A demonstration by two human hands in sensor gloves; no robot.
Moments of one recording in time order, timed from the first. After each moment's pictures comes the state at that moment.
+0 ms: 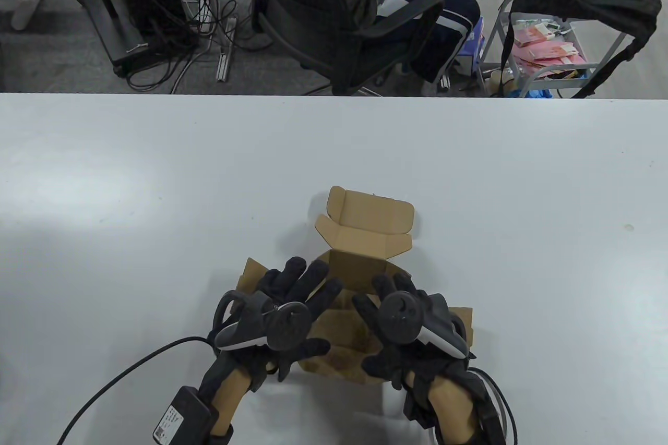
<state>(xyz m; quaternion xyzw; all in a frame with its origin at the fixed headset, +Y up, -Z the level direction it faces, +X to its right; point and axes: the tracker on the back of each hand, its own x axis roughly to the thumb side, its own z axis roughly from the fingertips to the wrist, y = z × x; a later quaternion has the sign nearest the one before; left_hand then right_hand) -0.122 -0.706 -0.190 -0.16 -0.28 0.03 0.95 0.103 -0.719 -0.181 0.13 0.23 0.95 0.16</state>
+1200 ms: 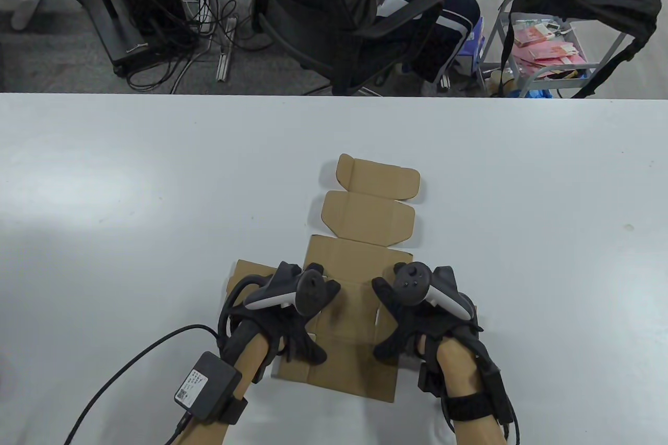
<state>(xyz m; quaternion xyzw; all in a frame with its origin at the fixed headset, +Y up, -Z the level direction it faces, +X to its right) -0.108 -0.754 -0.232 -0.32 -0.23 -0.02 0.92 0.137 -0.770 -0.229 0.06 0.34 0.92 0.16</state>
